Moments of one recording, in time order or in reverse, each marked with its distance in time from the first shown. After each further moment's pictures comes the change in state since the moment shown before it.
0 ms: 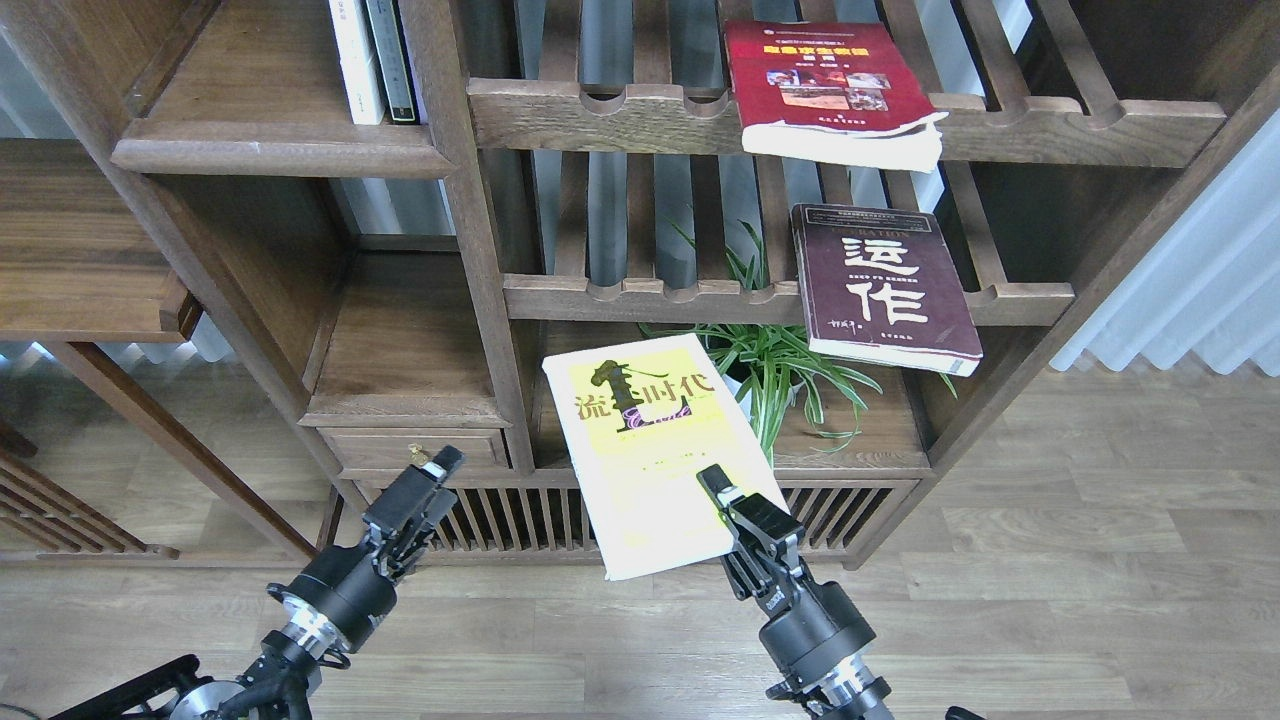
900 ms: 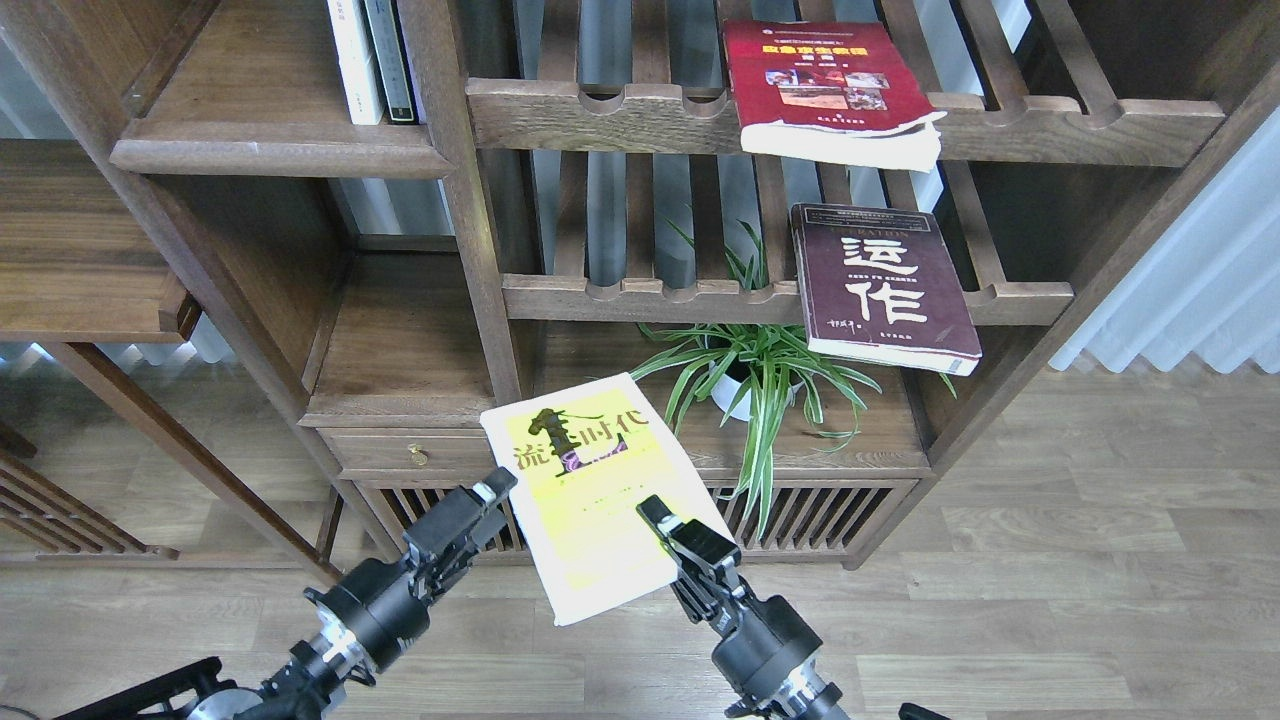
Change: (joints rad) left arm -0.051 0.025 0.147 -0.069 -0.020 0.000 0.006; right arm 0.081 0.079 -0.118 -0.091 -0.002 0.000 -0.040
